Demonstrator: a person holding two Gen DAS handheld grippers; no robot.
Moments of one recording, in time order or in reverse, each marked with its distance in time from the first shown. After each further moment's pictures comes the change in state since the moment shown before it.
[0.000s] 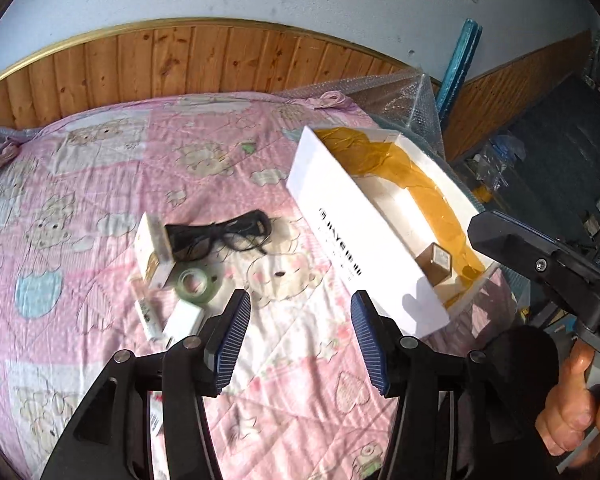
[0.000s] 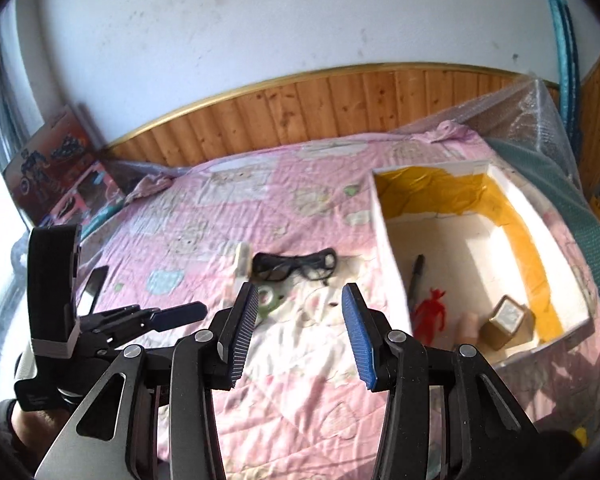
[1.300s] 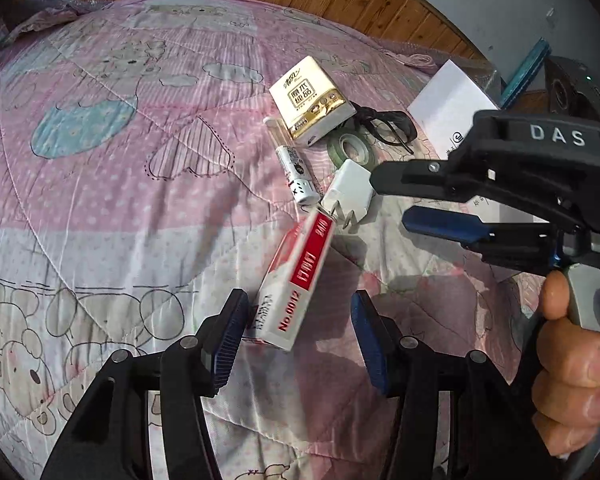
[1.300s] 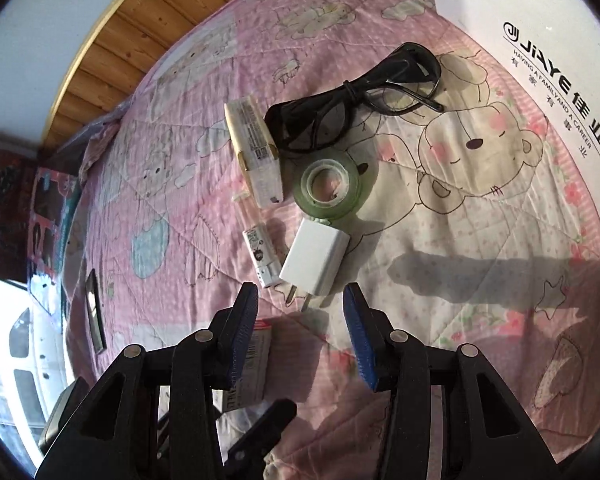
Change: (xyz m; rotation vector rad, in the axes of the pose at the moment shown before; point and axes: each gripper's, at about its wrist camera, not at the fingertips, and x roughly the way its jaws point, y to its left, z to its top) left arm 0.049 0.146 -0.101 -0.216 0.136 -0.069; right arm 0.223 0.034 -0.037 0.441 0.403 -0.004
